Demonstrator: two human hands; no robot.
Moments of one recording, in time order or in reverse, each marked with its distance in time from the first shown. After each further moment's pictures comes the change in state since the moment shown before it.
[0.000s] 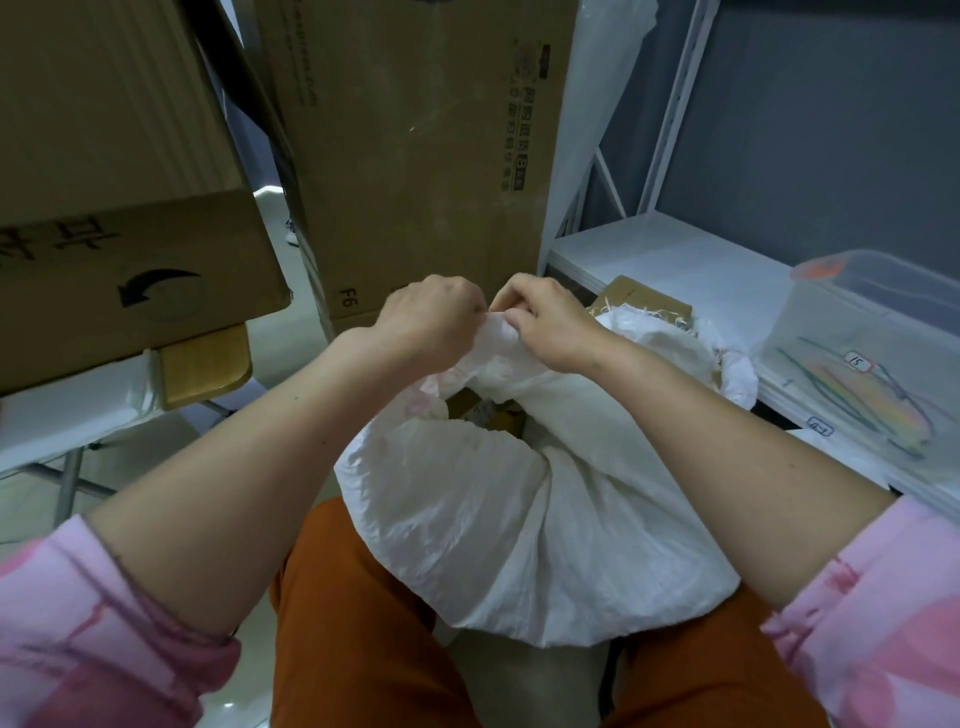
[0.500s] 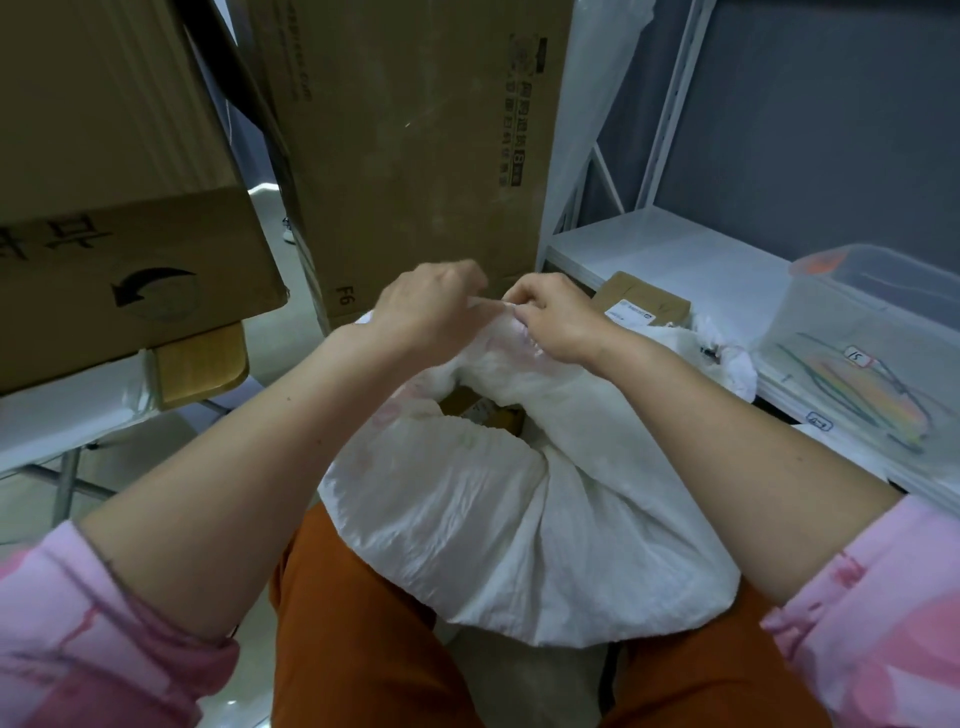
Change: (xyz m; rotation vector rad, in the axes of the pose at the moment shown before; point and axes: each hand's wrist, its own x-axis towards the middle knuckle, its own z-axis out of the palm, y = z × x) left_hand 0.000 -0.001 -0.004 -0.128 0.028 -0.018; right_hand 0.000 0.003 -0.007 0.064 -0.001 0.098
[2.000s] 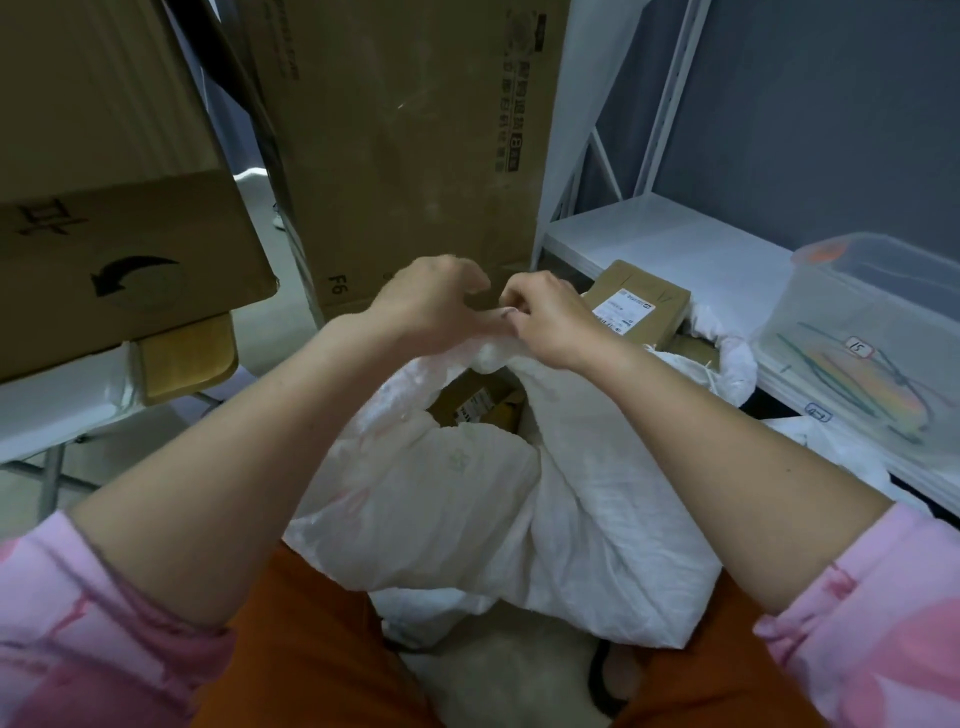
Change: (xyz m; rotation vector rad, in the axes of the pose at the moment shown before) left_hand 0.015 -0.011 0.014 -0.106 -0.055 0.002; right_hand 0.003 0.001 0.013 -0.226 0.044 -0.046
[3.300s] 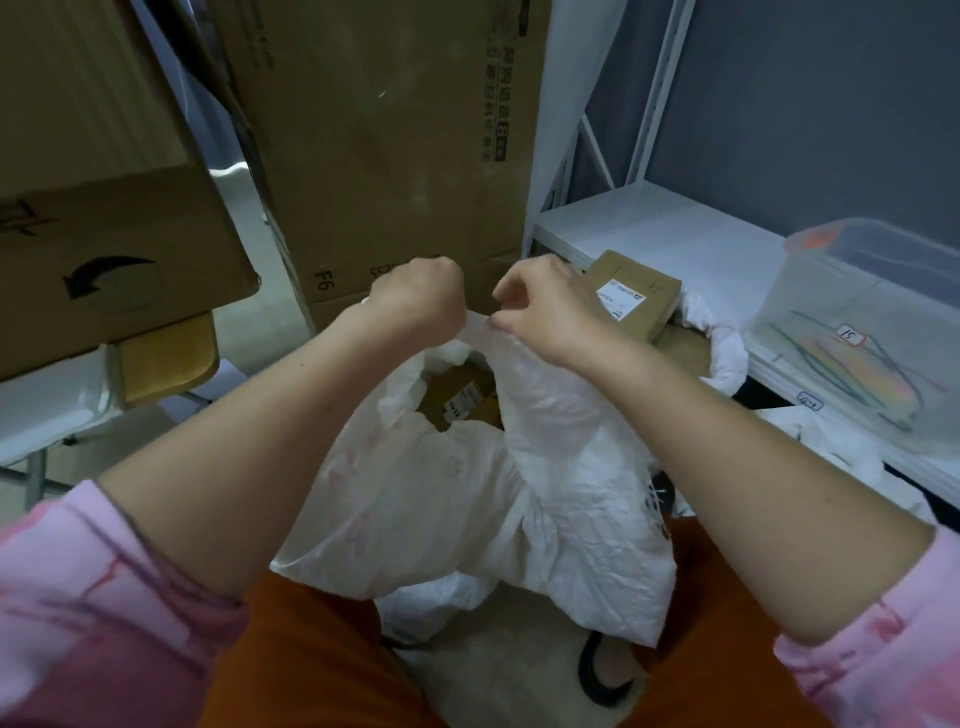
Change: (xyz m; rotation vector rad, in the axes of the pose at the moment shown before) left_hand 0.017 0.019 0.011 0.218 -0.083 -0.204; right_hand -0.013 0.003 -0.014 -0.020 0.069 0.035
